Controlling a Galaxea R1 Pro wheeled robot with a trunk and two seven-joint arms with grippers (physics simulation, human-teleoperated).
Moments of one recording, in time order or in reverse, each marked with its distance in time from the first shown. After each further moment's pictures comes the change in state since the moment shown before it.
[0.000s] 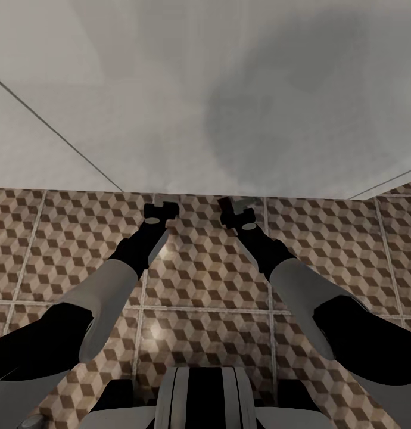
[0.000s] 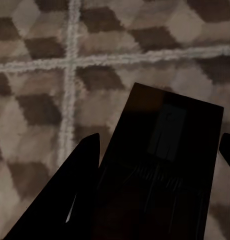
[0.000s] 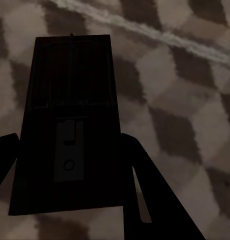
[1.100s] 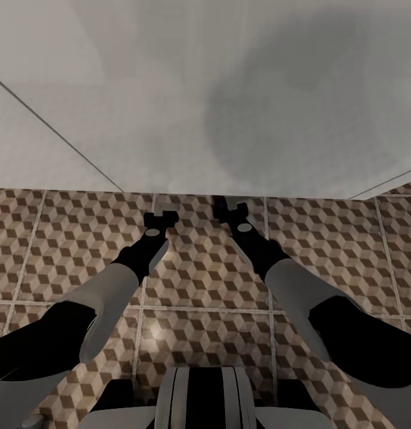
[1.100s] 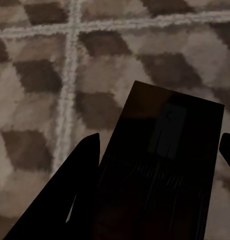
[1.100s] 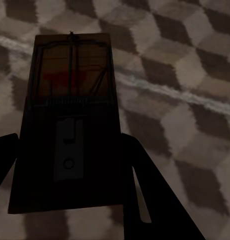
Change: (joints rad) left arm 0.000 -0.002 0.000 0.145 0.015 -0.161 0.014; right arm 0.000 0.028 0.009 -0.004 0.000 -0.147 0.009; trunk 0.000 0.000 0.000
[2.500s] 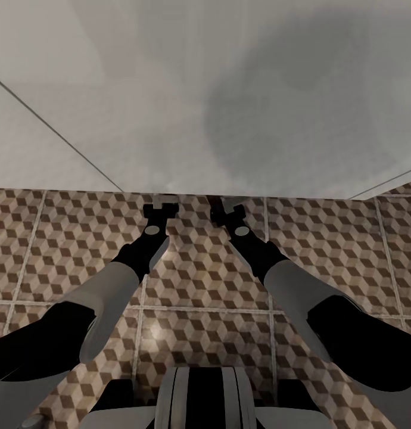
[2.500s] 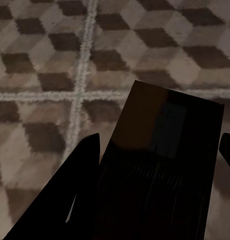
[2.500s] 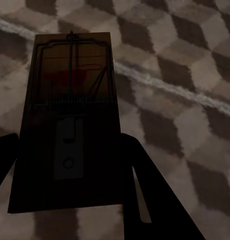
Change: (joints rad) left arm 0.000 -0.002 -0.008 -0.048 -0.009 -0.123 0.010; right arm 0.000 0.000 0.072 0.027 -0.001 -0.027 0.000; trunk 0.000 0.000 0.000
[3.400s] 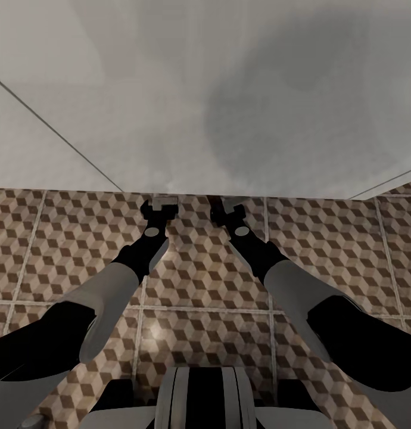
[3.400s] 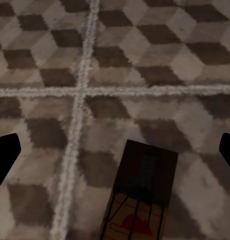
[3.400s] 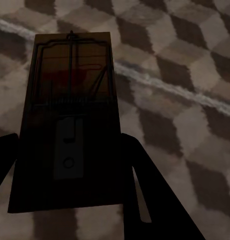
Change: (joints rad) left arm 0.000 0.002 0.002 0.024 0.001 -0.028 0.001; right arm 0.001 0.000 0.000 0.000 0.001 -0.001 -0.003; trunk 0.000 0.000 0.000
